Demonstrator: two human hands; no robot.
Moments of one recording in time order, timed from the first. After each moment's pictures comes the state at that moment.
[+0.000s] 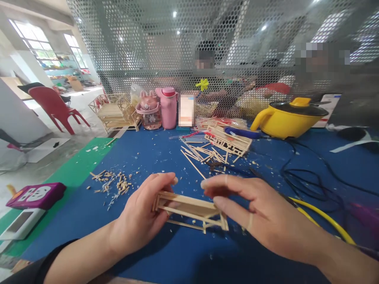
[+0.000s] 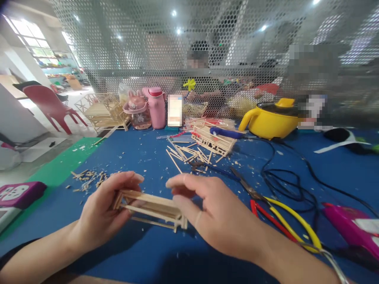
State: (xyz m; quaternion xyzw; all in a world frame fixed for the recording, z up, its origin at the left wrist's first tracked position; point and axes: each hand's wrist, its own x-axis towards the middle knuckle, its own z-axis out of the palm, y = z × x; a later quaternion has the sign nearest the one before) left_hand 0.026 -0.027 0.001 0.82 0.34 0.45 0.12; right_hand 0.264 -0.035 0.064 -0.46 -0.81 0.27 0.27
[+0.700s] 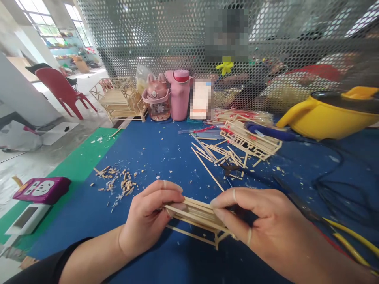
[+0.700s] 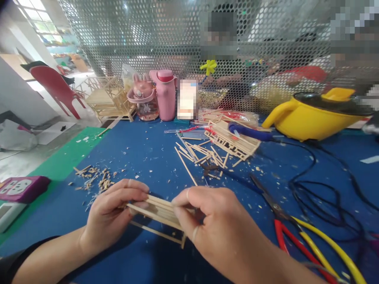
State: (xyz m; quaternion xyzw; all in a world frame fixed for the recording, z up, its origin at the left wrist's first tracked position) left_hand 0.027 -0.008 -0.006 0.75 0.37 0.51 0.21; right_hand 0.241 -0.003 0.057 -0.45 -0.82 0.22 0.28
